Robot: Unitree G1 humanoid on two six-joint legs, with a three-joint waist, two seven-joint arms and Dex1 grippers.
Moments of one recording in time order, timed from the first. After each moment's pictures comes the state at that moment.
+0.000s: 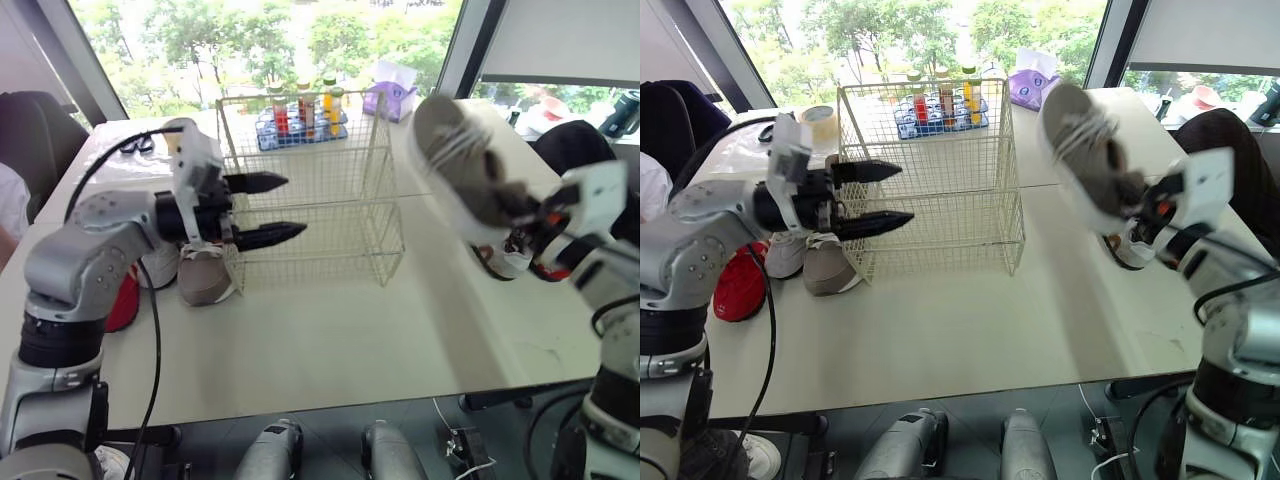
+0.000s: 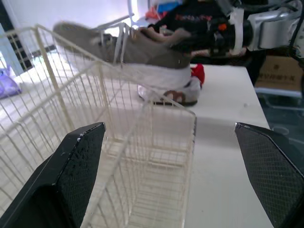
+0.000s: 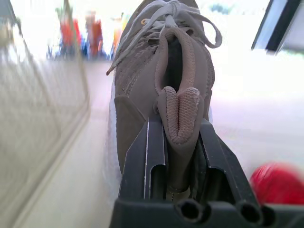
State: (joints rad) left arm -0.72 0.72 0.10 -0.20 -0.75 0.69 -0.98; right arm -0.52 -0.65 -0.55 -0.39 0.44 0.95 0.43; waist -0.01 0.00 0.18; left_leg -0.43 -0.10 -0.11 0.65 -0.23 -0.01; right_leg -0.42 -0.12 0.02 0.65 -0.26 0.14
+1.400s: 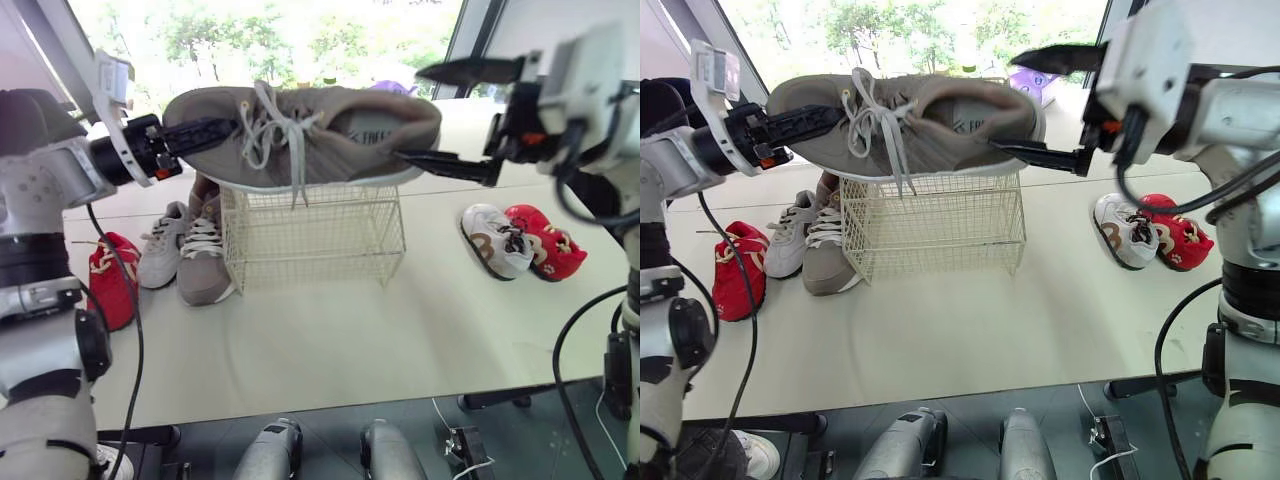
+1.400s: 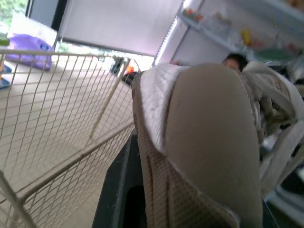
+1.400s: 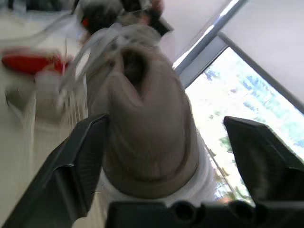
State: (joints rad) left arm -0.99 0.68 0.40 0.31 -0.91 1.15 -0.90; right arm -0.90 -0.86 -0.22 -0.24 0.69 0.62 0.93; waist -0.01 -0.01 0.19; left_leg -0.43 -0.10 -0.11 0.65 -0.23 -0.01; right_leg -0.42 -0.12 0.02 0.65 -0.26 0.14
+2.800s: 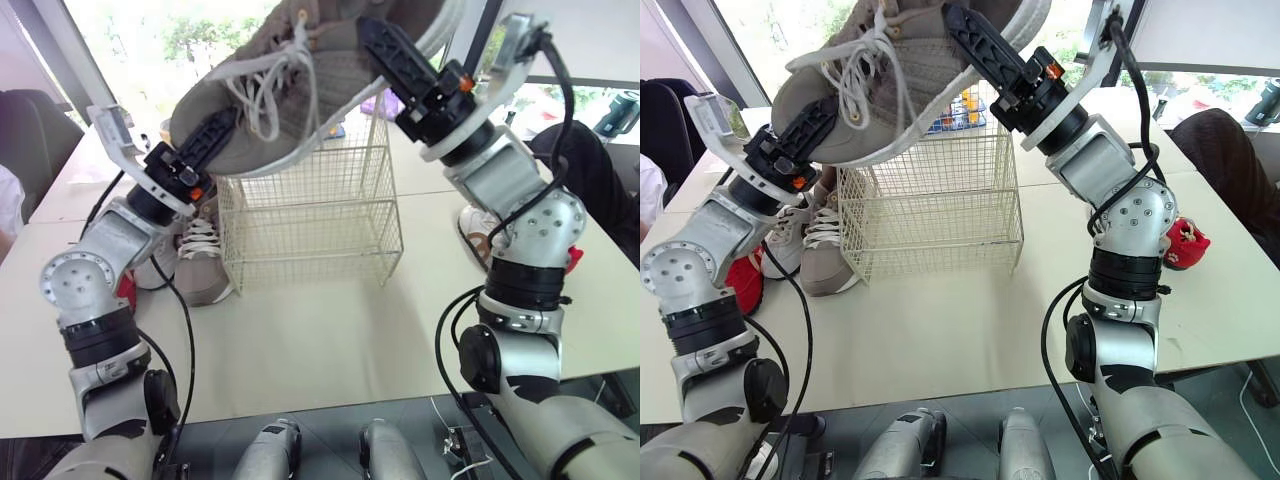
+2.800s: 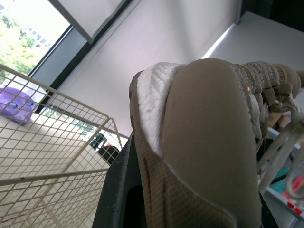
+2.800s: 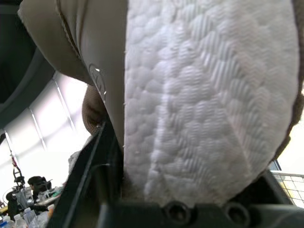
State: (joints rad) left arm -0.70 0.40 0.49 -0.06 -1.36 0.93 -0.38; right arm -1.00 -0.27 -0.28 -0.03 1.22 0.78 0.36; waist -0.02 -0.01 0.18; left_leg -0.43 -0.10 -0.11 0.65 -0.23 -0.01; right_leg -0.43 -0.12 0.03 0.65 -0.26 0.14
